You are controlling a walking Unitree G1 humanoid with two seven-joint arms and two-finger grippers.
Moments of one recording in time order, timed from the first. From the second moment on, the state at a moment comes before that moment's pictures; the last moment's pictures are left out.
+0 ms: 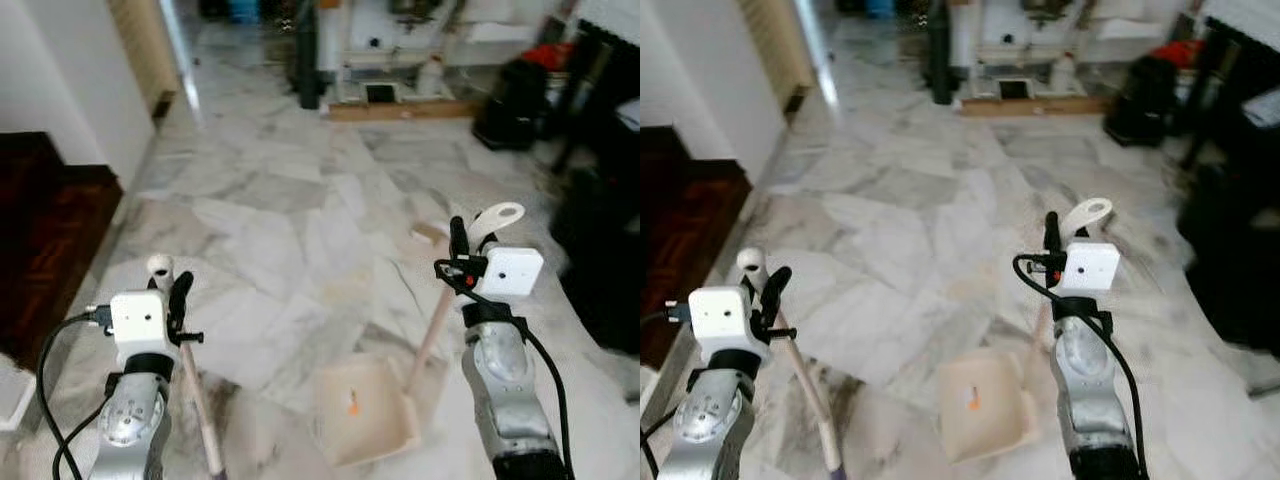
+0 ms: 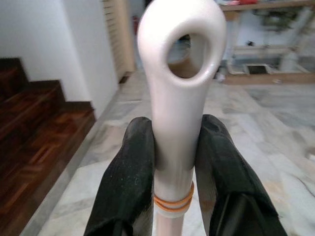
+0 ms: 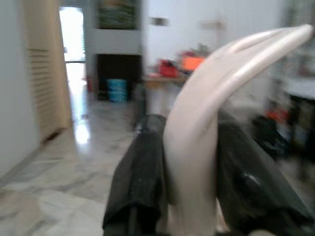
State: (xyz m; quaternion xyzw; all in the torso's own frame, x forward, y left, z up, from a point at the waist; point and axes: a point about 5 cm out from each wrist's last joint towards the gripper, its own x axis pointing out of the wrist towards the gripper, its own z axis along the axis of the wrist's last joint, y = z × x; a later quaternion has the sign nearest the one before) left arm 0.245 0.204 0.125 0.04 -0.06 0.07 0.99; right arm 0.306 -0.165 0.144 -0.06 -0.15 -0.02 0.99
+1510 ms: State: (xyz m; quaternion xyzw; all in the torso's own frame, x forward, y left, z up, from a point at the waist) left arm 0.248 0.206 0.123 0.04 -0.06 0.08 0.99; right arm 0.307 -0.154 0.141 -0.04 -0.13 0.01 0.99
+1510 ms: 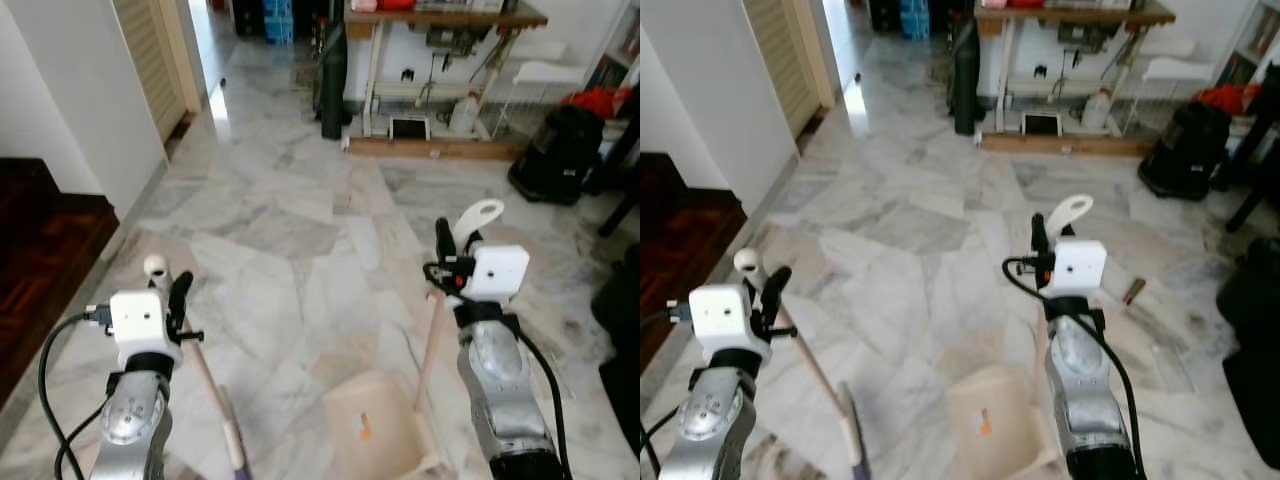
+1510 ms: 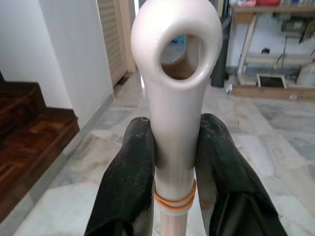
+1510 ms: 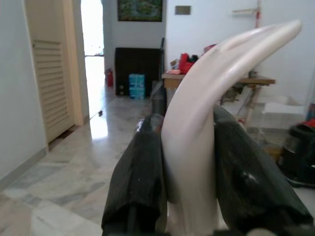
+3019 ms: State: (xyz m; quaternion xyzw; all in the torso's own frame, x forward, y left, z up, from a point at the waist) left arm 0.255 0.199 0.123 0.04 -0.05 0.07 1.00; right arm 0.306 -0.159 0.134 0.01 -0.11 0.02 0.99
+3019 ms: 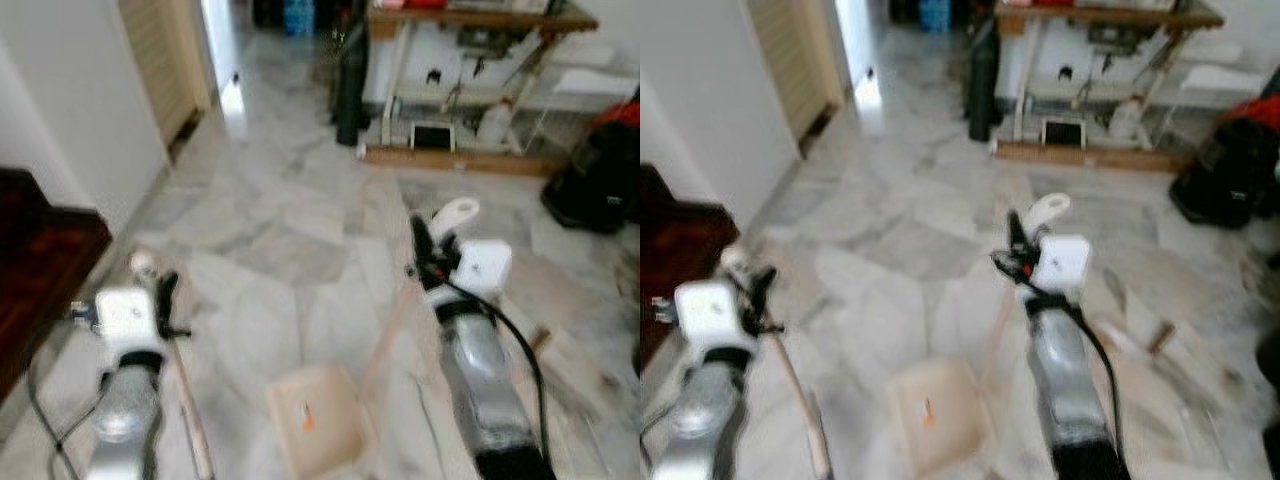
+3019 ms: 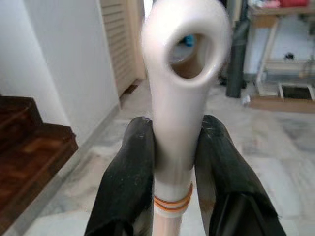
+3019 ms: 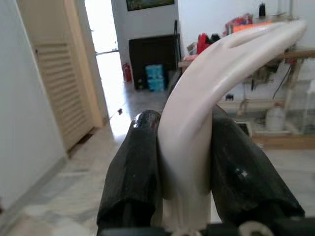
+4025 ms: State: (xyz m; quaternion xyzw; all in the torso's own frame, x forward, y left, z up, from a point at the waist) left arm 0.254 0.204 0.121 0.04 -0.06 0.08 0.99; right arm 0.305 -0.146 0.134 0.02 -0.11 0.05 0.99
